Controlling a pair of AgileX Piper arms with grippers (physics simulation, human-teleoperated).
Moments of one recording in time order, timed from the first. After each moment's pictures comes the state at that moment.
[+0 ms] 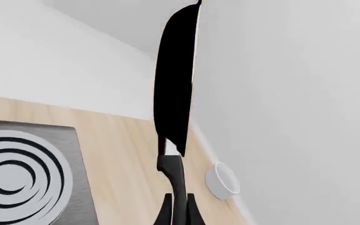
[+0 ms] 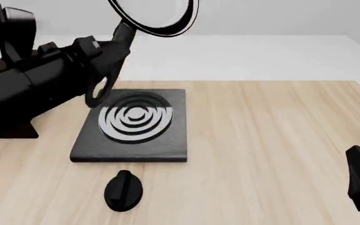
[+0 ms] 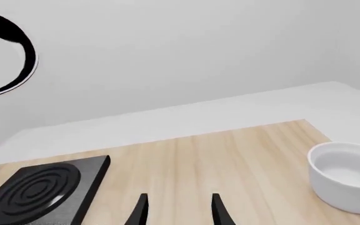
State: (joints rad) left arm -0.65 0.99 -0.78 -0.09 -0.65; right arm -0.02 0.00 -0.02 -0.01 0.17
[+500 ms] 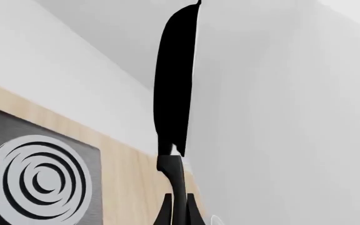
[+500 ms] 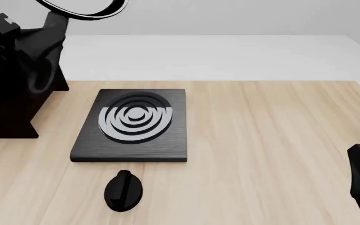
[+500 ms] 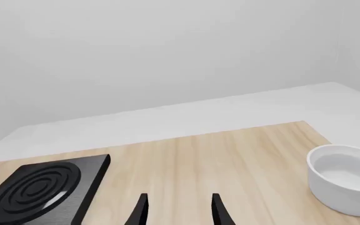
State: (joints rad) left arm -0.41 0.81 -0.70 -0.05 -0.81; right arm -0.02 0.00 -0.05 0.03 0.16
